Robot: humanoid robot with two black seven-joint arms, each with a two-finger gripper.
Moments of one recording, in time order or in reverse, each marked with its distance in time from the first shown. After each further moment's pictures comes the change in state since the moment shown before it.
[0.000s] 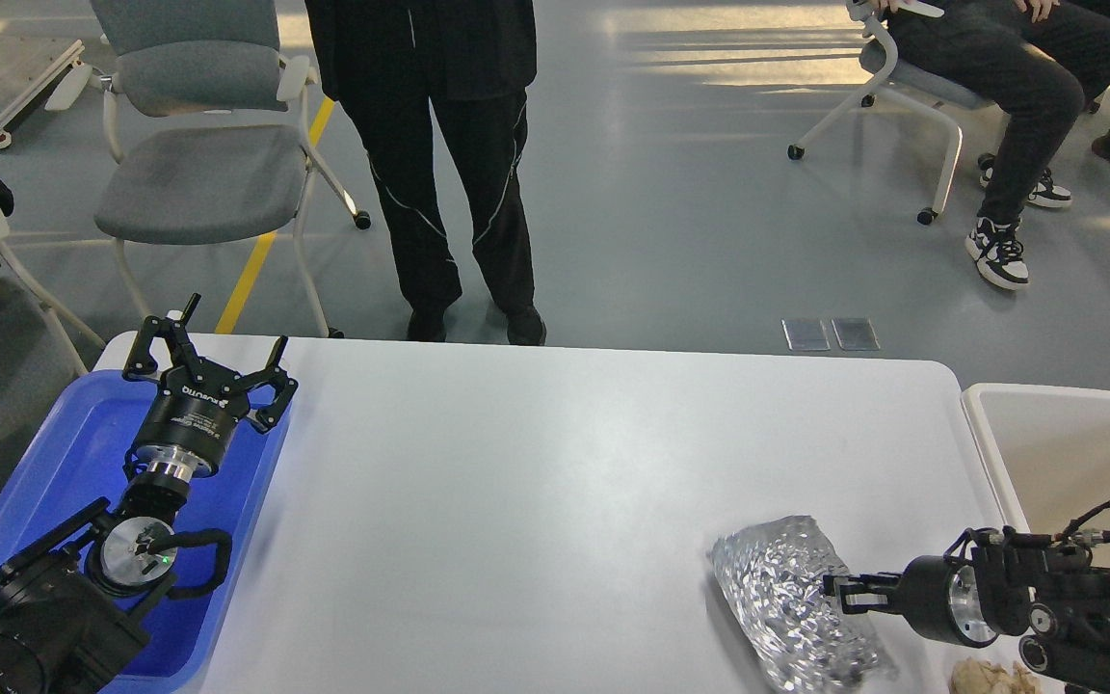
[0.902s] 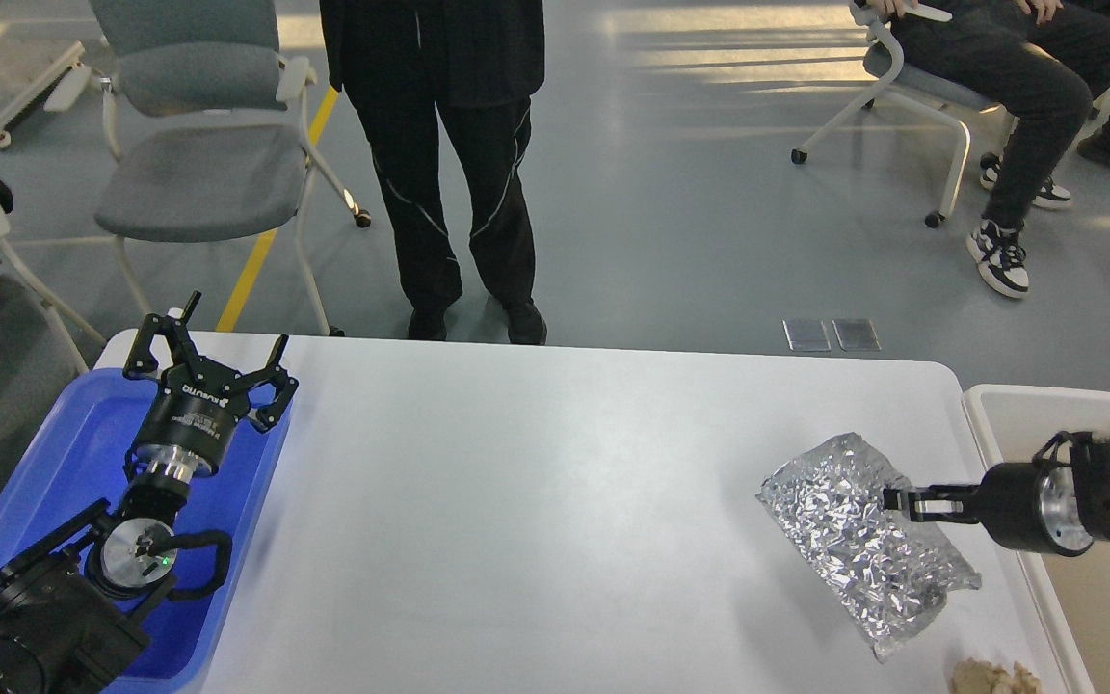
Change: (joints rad) left arm 0.000 0.000 0.000 0.000 0.001 -0.001 0.000; right arm 0.264 -0.271 -0.025 0.231 0.058 0.139 -0.006
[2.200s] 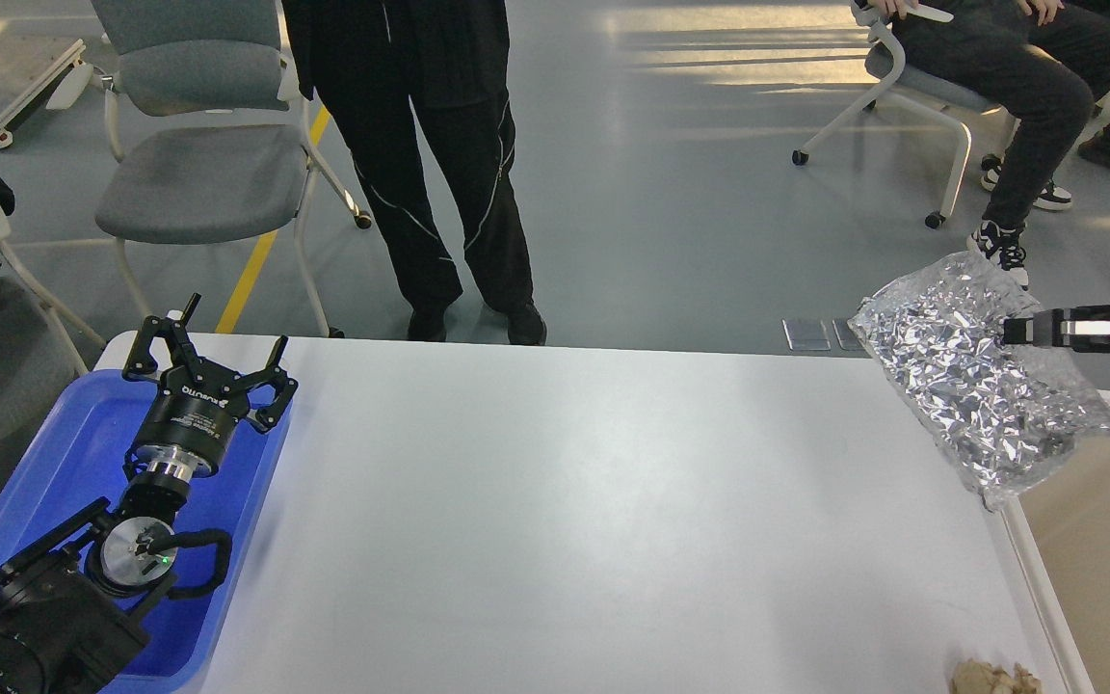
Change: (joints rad) left arm 0.000 0.000 0.000 0.000 0.000 0.000 0.000; right arm 0.483 -0.328 0.007 0.128 0.053 0.331 -0.001
